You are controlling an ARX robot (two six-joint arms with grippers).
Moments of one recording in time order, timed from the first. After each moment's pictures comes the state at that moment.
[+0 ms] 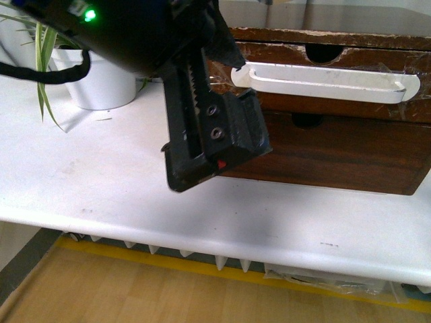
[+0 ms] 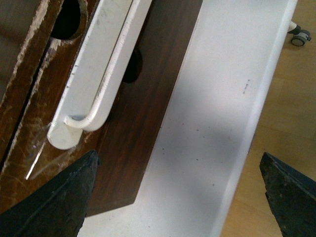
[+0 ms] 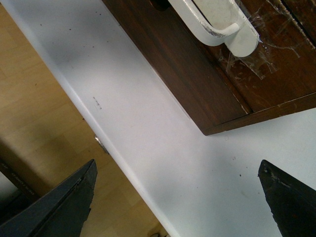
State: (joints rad) left arm -0.48 1.59 1.12 -0.19 0.31 0.93; right arm -0.07 1.18 0.88 -0.51 -0.40 -0.85
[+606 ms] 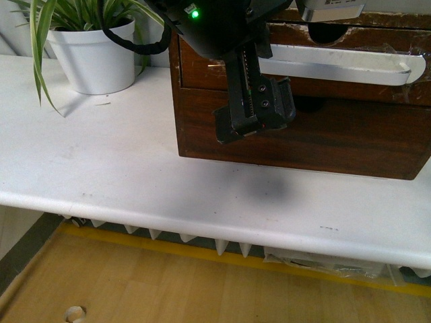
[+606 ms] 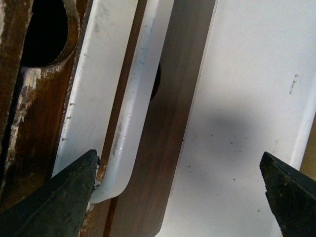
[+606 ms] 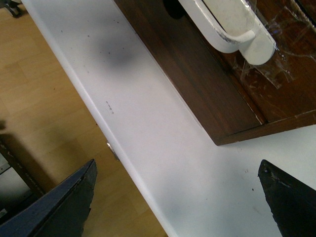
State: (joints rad) left arm -0.48 1.86 1.40 -0.28 0.24 1.03; right arm -0.11 1.22 0.90 -0.52 -0.52 -0.90
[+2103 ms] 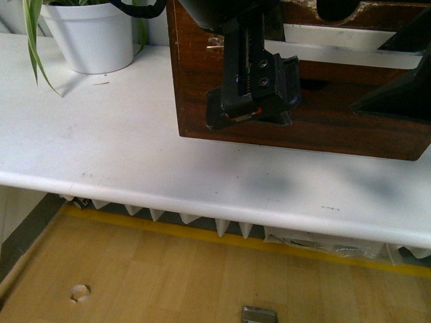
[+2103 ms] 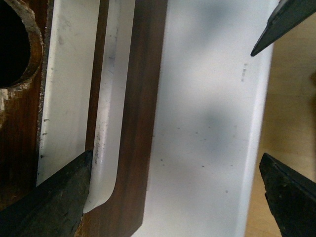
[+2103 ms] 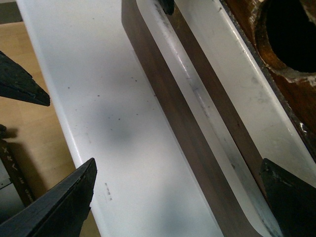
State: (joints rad) left arm -0.54 1.84 1.44 -0.50 0.29 1.12; right arm 0.13 1.57 1.10 -0.43 -0.51 -0.85
